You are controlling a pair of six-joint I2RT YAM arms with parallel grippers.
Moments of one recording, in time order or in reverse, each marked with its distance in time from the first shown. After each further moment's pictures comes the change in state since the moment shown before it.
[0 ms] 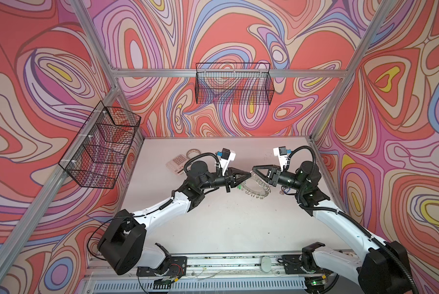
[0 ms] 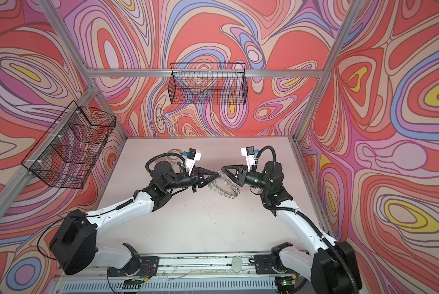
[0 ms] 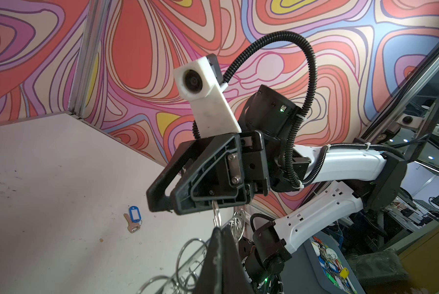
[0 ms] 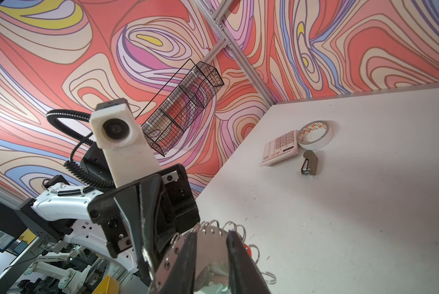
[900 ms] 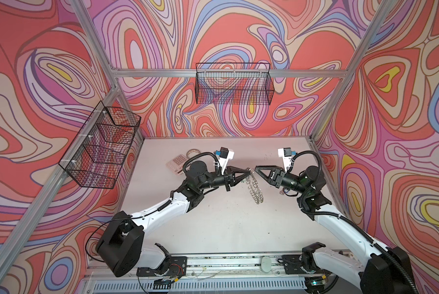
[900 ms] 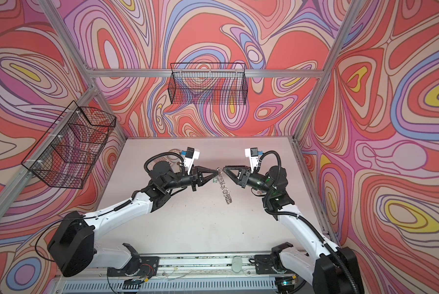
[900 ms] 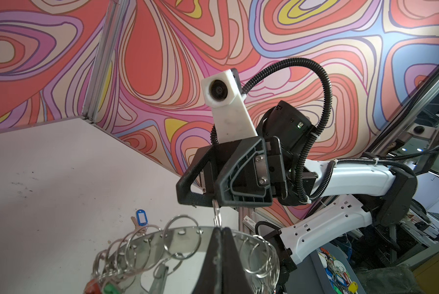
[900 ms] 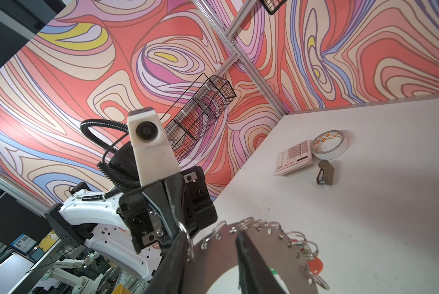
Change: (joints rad) left arm 0.001 -0.017 0.001 -0.009 -0.050 -0.006; right arm -0.005 -0.061 -0.055 0.146 -0.003 0.128
